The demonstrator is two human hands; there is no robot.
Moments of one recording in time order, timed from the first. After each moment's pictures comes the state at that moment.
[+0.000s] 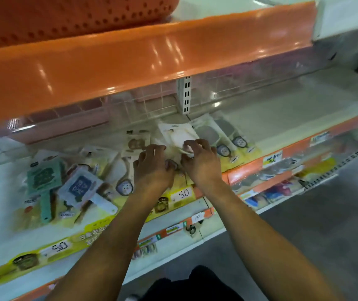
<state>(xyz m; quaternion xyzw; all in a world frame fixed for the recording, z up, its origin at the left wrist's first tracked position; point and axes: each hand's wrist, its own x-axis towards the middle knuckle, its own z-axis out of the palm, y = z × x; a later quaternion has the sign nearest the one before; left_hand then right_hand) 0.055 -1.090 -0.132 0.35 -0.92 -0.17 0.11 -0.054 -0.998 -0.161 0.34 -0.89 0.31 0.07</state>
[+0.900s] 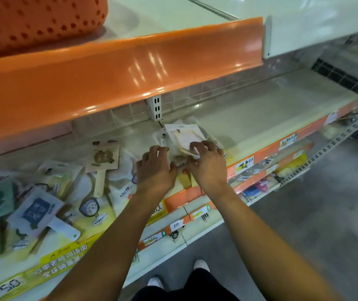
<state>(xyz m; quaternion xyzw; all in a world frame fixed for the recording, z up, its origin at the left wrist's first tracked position) -0.023 -1.056 -0.134 0.29 -0.94 -0.17 0.09 -0.125 -0.941 -0.148 0.29 -0.92 0.26 0.05</state>
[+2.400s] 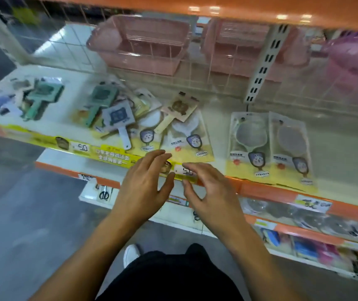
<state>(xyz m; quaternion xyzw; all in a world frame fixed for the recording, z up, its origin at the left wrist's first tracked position) 0.127 -0.957 -0.123 0.47 -0.84 -0.15 0.22 -0.041 -0.893 -0.120 0.64 -0.66 0.34 -0.22</state>
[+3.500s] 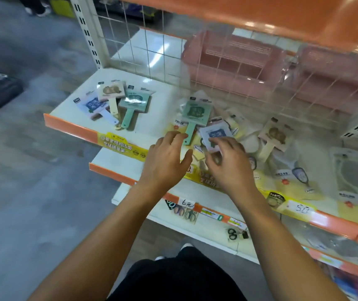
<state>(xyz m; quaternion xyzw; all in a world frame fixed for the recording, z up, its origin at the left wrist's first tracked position) 0.331 -1.120 -0.126 0.53 -0.81 -0.12 0.23 0.159 -1.085 -0.132 0.65 -0.70 0.29 -0.08</state>
